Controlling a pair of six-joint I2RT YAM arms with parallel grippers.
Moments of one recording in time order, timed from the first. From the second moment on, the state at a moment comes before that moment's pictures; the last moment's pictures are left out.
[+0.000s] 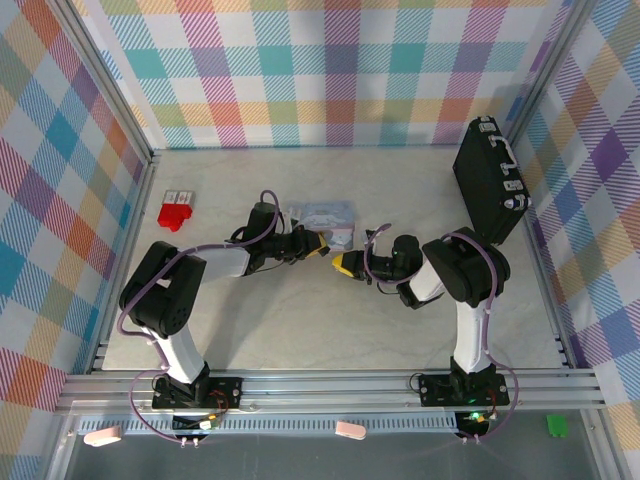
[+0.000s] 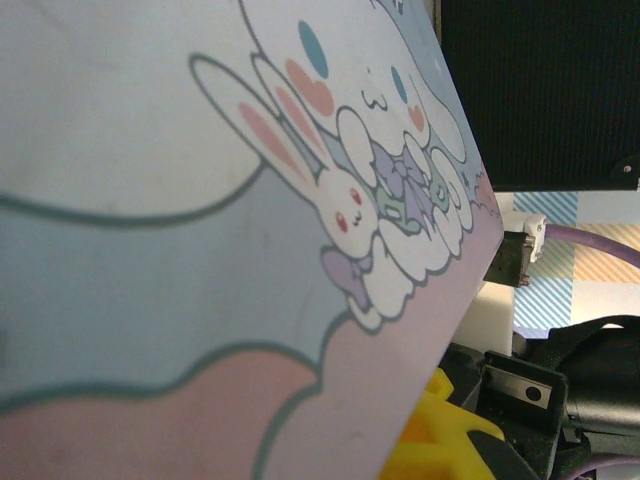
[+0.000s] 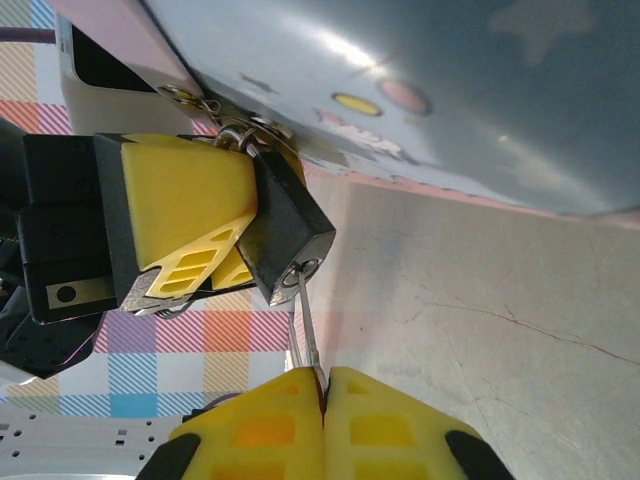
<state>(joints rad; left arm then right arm) -0.45 1.76 0.86 0.29 0.66 -0.92 0.45 2.00 0.54 1.28 -0.88 1.27</state>
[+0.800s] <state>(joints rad) -0.45 1.76 0.81 0.42 0.68 -1.01 0.44 2.00 0.54 1.27 -0.90 1.26</state>
